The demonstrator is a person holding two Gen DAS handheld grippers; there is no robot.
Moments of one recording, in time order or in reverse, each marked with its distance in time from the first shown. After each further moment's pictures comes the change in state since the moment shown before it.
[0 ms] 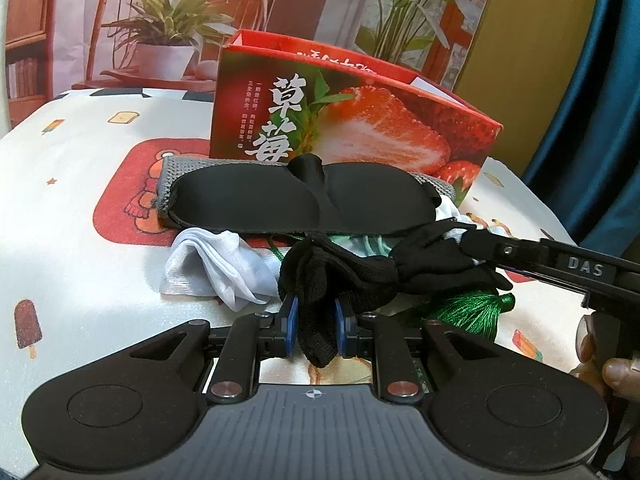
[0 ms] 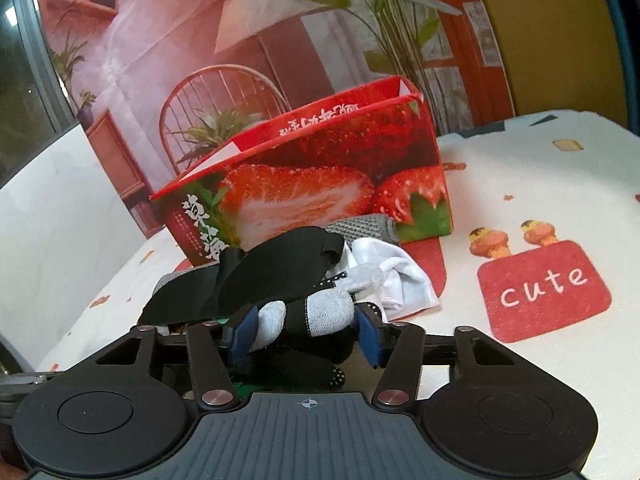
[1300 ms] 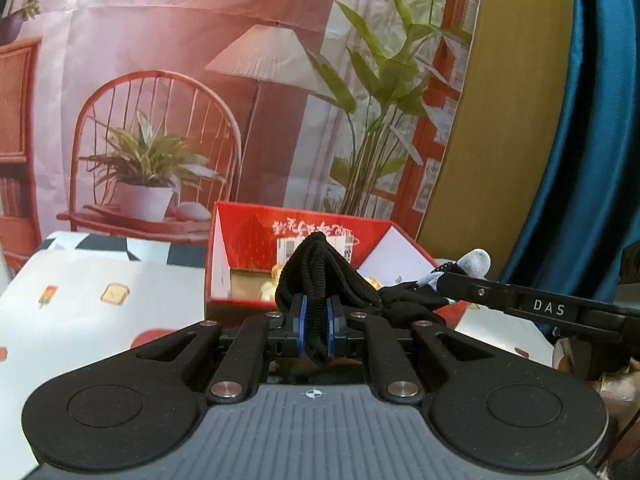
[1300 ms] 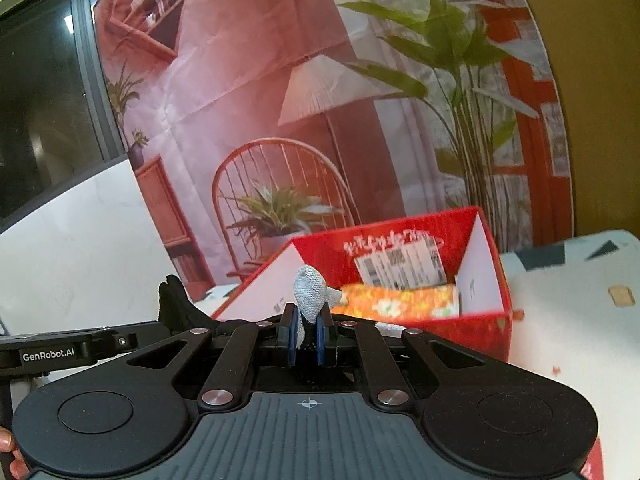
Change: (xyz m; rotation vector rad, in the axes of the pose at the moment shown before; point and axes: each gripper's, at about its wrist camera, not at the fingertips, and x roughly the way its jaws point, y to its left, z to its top) left arm -0.048 -0.018 0.128 0.075 -0.273 -0.033; right arm 0.000 0.043 0.126 -0.132 -0.144 0.106
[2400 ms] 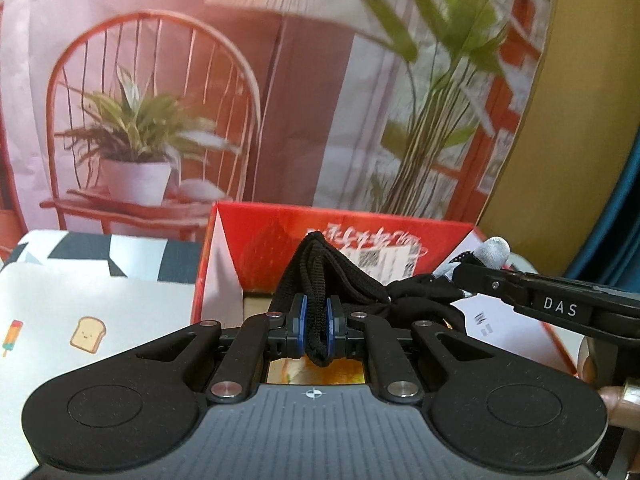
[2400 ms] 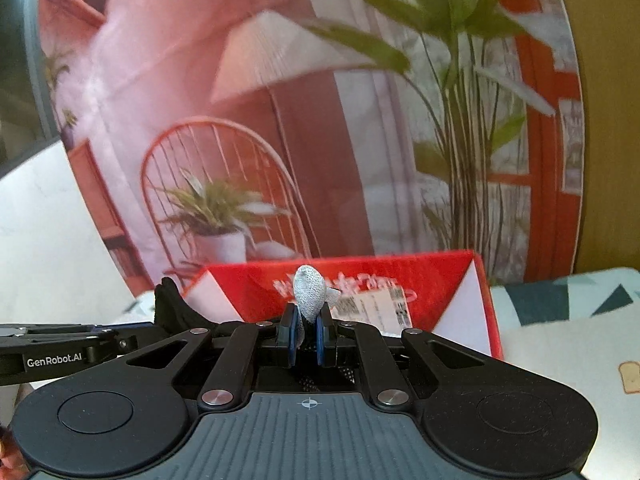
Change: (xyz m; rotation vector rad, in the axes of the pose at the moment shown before) left arm 0.167 0.031 0.062 -0.024 0.181 0.085; right arm 0.150 -0.061 0.061 -0.015 0.137 -0.132
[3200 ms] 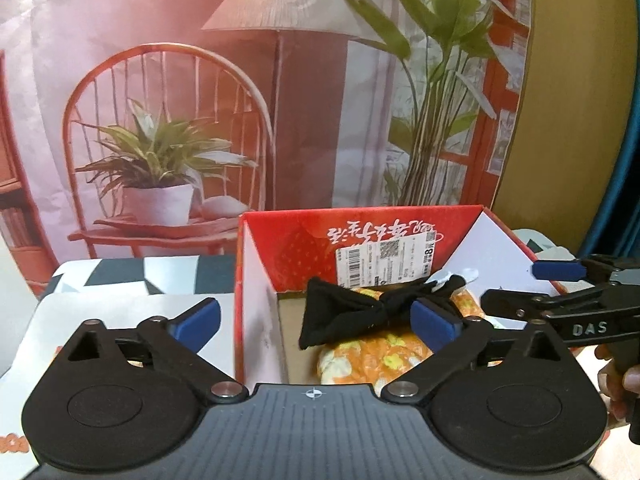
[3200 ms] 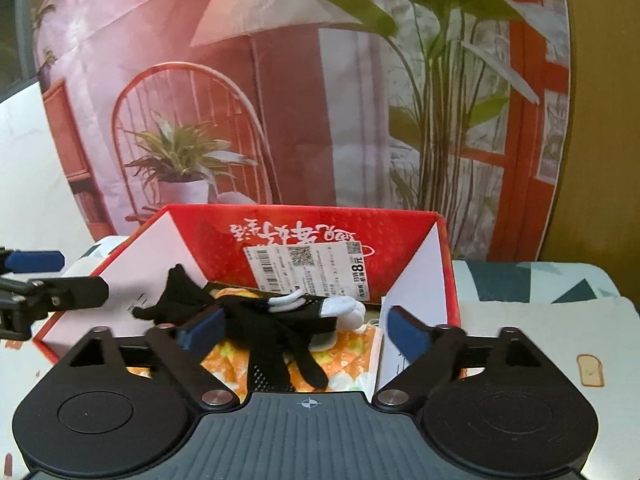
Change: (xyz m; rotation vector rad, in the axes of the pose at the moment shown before) left arm -0.030 -0.001 -0.002 0.129 -0.025 0.071; right arm -0.012 0.001 -0.016 -0.117 0.083 -0.098
